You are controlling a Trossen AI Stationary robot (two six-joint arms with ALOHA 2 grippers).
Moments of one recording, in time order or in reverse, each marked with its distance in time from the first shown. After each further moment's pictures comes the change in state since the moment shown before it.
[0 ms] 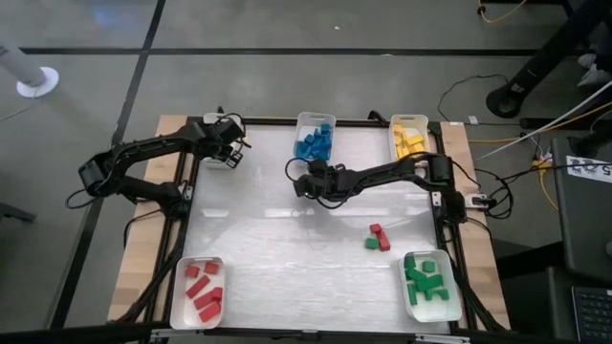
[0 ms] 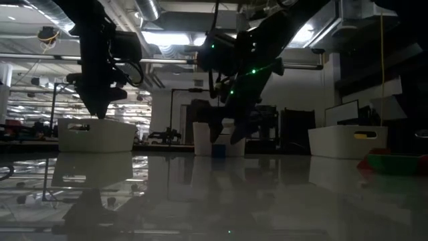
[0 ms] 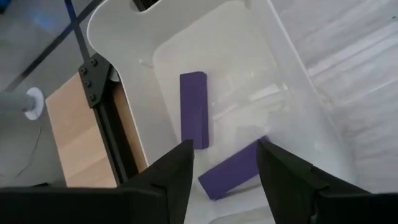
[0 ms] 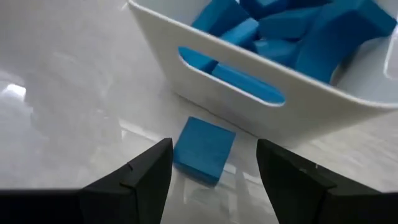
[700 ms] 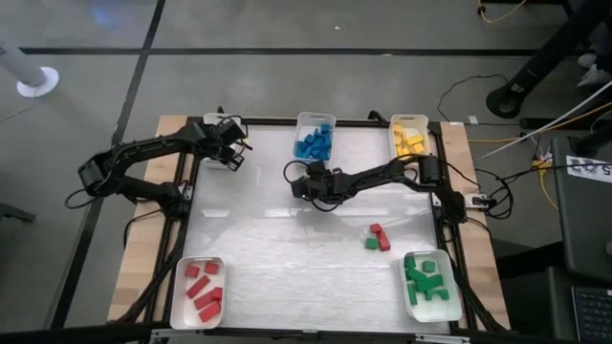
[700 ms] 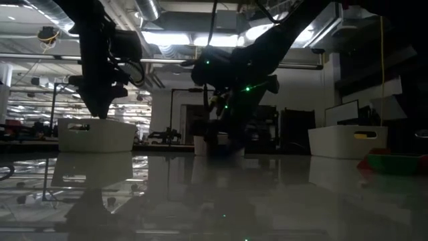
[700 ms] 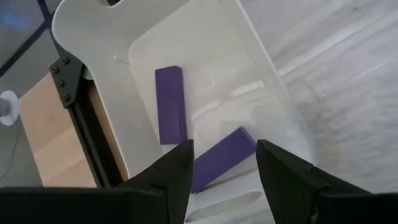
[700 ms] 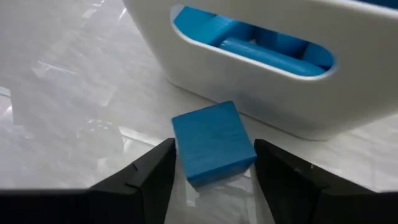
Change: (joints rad) left arm -0.011 -0.003 0.001 -0.002 0.077 0.009; right arm -0.013 0.090 0.001 0.099 0.019 0.071
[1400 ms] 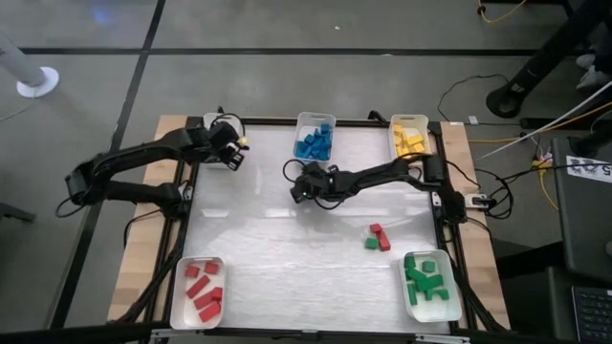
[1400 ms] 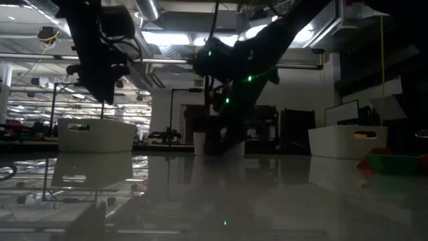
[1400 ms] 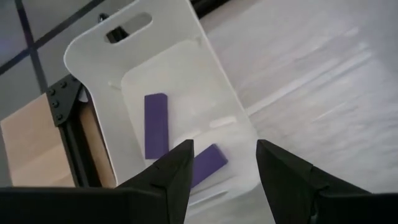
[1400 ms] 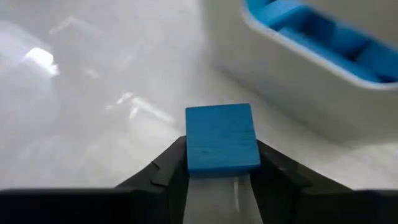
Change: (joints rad) left arm -0.084 -0.153 0.000 0.018 0.000 -0.056; right arm 0.001 -0.029 0.000 0.005 -0.126 -0.202
